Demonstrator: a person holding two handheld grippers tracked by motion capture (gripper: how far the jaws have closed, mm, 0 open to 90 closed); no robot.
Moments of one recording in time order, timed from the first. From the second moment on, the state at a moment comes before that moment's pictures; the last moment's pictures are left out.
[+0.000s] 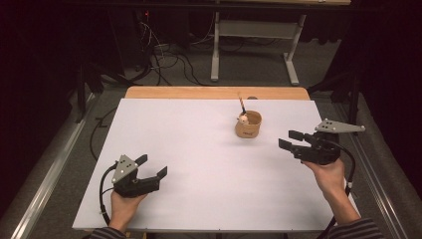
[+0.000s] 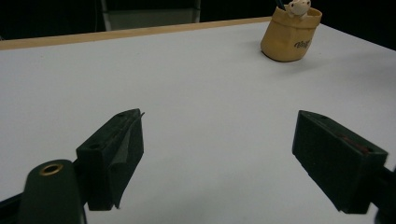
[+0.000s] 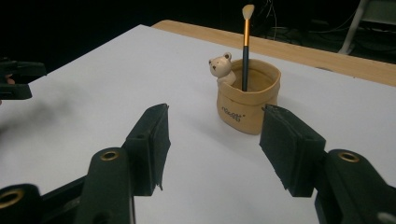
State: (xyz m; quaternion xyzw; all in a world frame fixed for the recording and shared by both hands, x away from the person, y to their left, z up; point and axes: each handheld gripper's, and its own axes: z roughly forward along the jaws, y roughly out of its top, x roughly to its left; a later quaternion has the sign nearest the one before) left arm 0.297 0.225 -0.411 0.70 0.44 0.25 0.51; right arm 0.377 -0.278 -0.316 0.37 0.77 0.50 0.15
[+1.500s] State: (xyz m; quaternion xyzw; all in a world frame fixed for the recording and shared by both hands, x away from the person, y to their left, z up) left arm 0.296 0.224 -0.412 0.70 0.44 0.25 0.51; right arm 0.355 -0.278 -0.341 0.37 0.77 0.50 0.13
